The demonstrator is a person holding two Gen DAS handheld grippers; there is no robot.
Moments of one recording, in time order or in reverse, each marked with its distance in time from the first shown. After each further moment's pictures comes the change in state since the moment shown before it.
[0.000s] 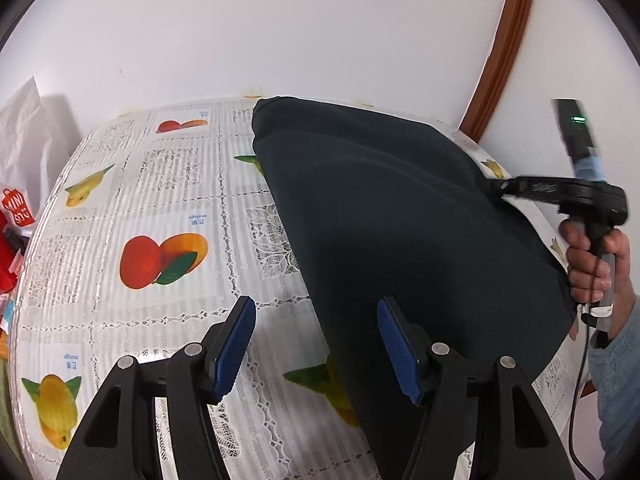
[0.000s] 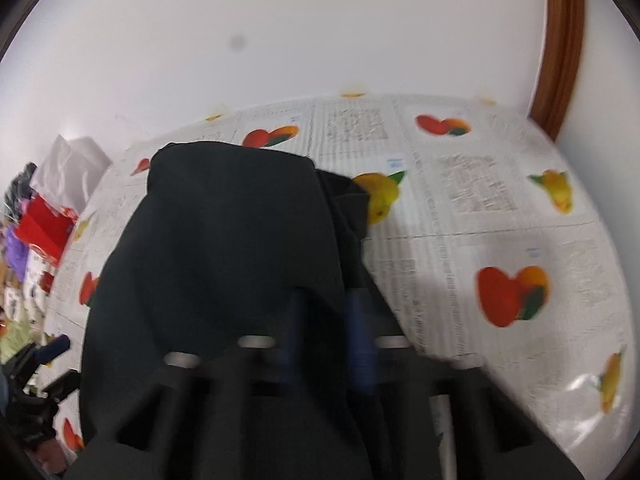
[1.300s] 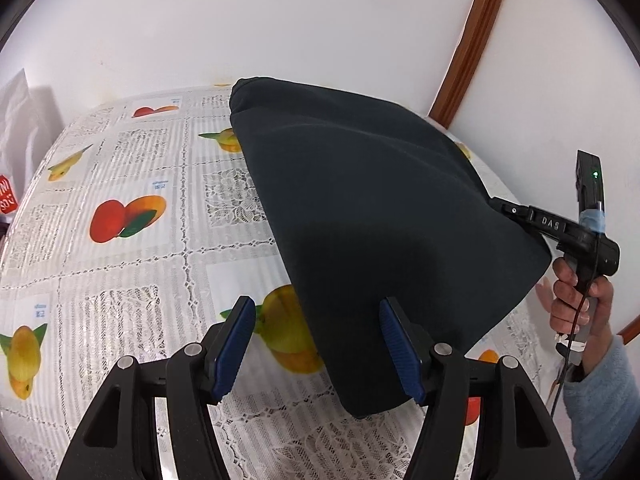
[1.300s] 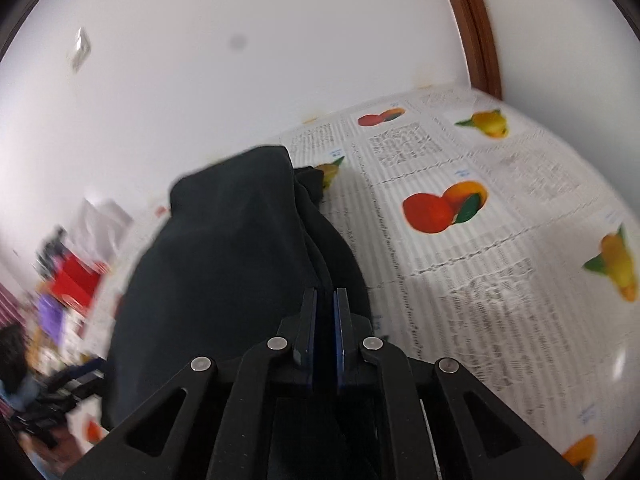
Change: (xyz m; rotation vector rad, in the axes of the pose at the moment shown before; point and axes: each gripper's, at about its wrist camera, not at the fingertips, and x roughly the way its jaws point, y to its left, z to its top) left arm -0.020 -0.034 -0.040 0.021 0.011 -0.068; right arm -0.054 -0.051 -0.099 0.142 -0.192 -0.057
